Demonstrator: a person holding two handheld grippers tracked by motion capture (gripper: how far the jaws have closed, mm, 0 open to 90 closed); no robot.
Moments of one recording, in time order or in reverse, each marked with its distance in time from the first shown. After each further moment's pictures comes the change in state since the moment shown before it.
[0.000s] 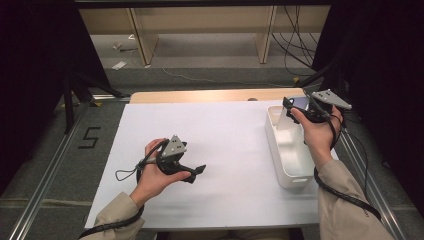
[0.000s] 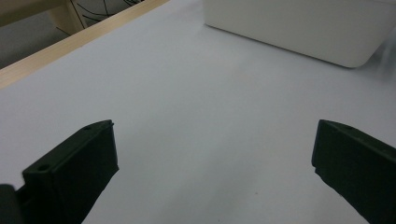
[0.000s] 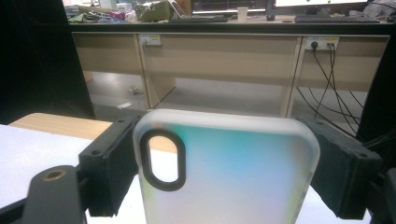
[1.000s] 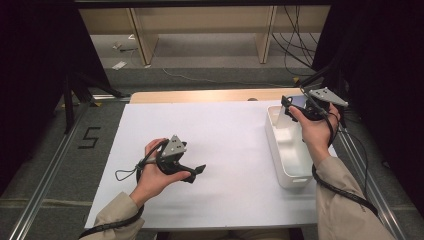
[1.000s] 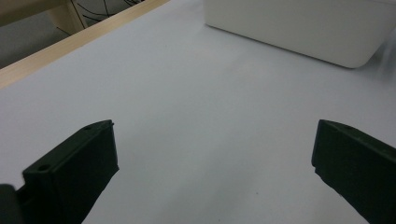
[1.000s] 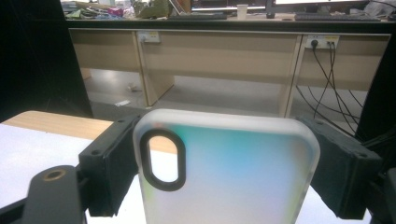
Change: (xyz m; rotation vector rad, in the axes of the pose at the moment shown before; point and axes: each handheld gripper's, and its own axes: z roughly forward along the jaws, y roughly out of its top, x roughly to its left) left arm 0.001 0.000 0.000 -0.002 0.001 -0.002; right arm -0.002 0.000 0.011 0.008 -0.005 -0.009
